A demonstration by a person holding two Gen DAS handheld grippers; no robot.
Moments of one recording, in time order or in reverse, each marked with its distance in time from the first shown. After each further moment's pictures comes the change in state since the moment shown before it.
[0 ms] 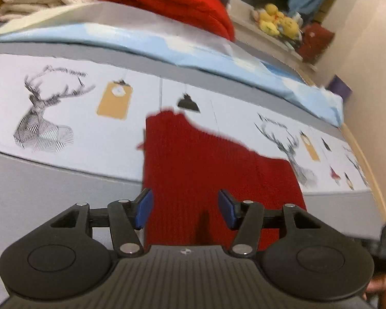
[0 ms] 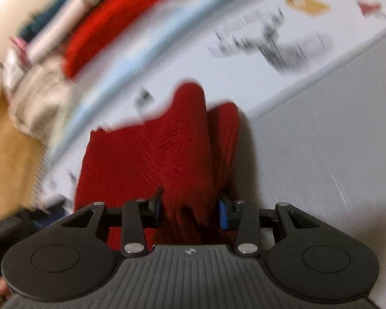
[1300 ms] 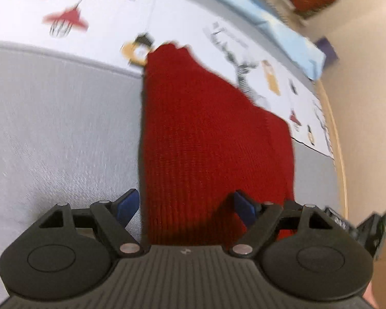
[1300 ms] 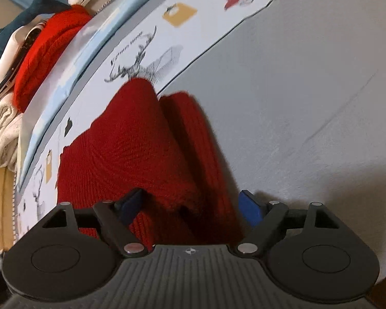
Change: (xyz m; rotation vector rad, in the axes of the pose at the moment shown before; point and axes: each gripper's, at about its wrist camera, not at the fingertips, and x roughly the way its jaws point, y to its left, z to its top) left arm 0.092 -0.105 -0.068 -0.202 0.349 -0.160; right arm -0.096 -0.153 0.012 0.175 -0.004 -0.123
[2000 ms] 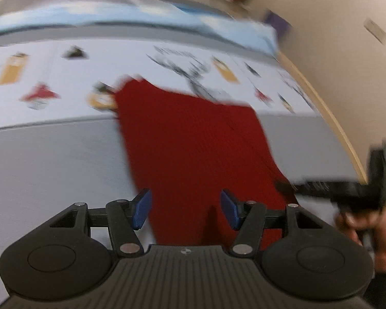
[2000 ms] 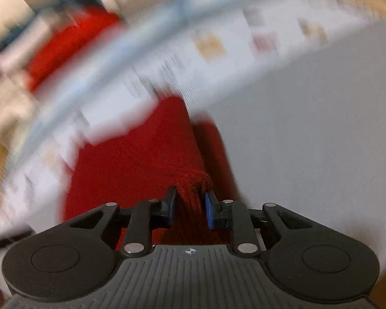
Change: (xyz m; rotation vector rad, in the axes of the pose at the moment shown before) left arm -0.061 -0.061 -0.058 0.441 -0.113 0.035; right arm -0.030 0.020 -0.026 -0.202 -0.065 -0.102
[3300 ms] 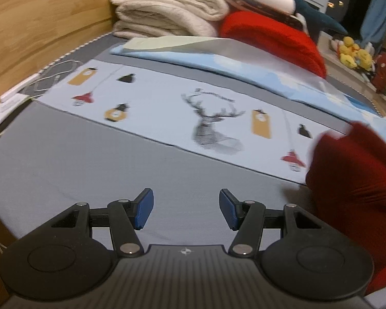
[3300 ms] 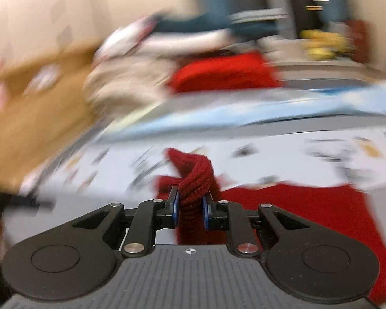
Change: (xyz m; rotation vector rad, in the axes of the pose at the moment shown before) left arm -0.254 0.247 -0.053 -0.368 -0.279 0.596; right arm -0.085 0.288 -0.128 -0.427 -0.437 0.252
